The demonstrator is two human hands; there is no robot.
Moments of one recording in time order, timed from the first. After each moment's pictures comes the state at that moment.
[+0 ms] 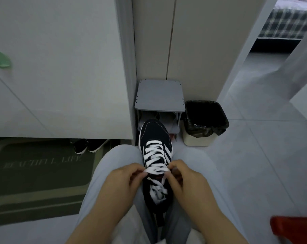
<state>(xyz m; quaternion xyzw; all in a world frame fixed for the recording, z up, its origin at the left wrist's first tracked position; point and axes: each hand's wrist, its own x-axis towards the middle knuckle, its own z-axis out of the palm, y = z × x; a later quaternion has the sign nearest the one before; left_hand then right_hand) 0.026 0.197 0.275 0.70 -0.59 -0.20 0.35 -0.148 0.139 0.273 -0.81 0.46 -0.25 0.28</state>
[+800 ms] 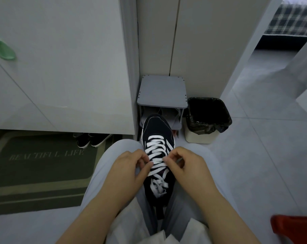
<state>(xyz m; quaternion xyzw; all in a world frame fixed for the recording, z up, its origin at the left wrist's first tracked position) 0.018 0.190 0.279 0.70 -0.62 -0.16 0.32 -0.143 0.120 0.280 -0.78 0.47 -0.26 0.34</state>
